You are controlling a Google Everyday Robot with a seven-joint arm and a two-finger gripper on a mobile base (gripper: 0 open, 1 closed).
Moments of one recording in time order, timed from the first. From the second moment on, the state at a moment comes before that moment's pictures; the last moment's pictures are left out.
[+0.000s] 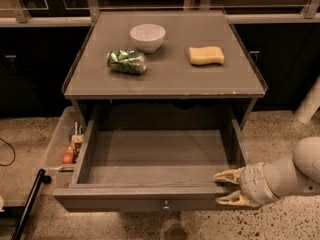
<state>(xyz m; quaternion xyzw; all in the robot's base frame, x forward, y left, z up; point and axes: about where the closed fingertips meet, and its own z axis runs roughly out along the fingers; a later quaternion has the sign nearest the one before) 0.386 -0.191 0.646 -0.70 0.63 0.15 0.29</state>
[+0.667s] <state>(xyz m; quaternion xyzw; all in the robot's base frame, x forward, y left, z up) 0.390 -0.188 0.660 -0.71 0.62 0.15 0.30</state>
